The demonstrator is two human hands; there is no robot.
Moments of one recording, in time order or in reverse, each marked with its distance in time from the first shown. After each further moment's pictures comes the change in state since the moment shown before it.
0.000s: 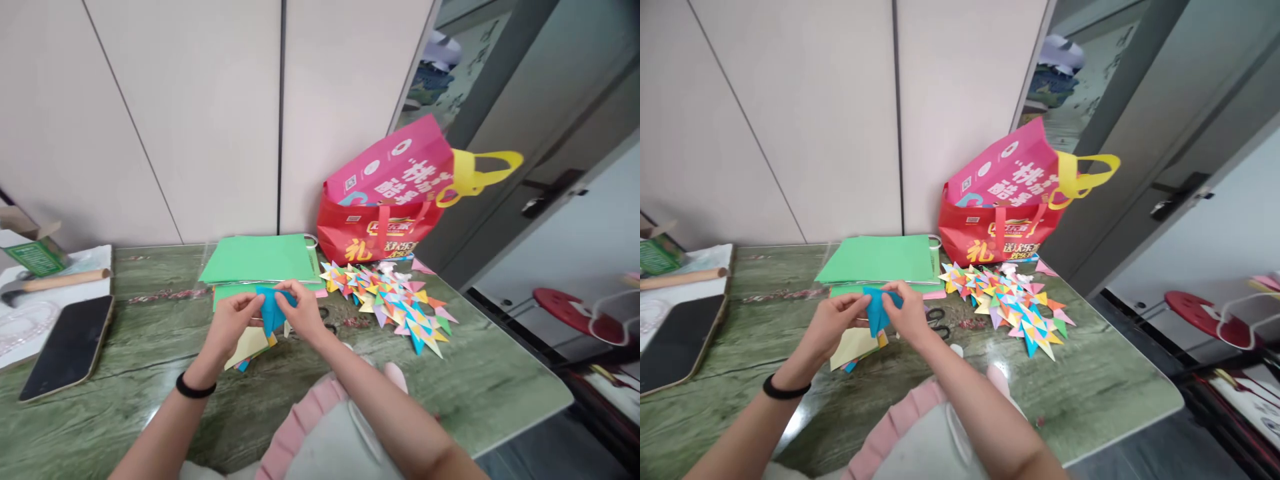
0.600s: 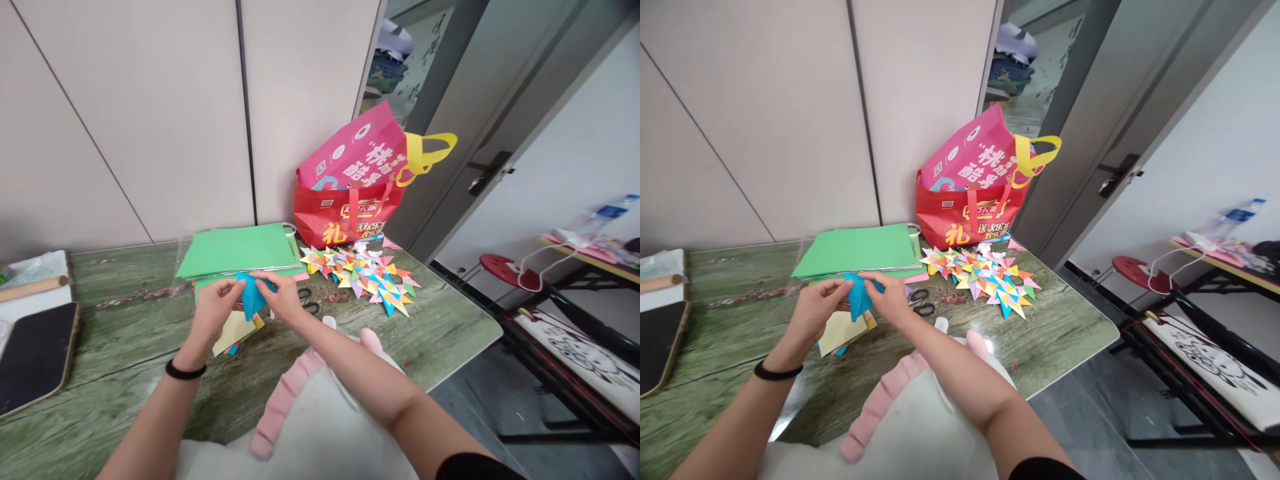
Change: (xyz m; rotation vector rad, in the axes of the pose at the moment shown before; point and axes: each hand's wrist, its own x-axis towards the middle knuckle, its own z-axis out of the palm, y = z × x) left_hand 0.009 -0.005 -0.001 0.102 0.041 0.114; right_hand -0.006 0.004 0.008 -0.032 0.060 -0.069
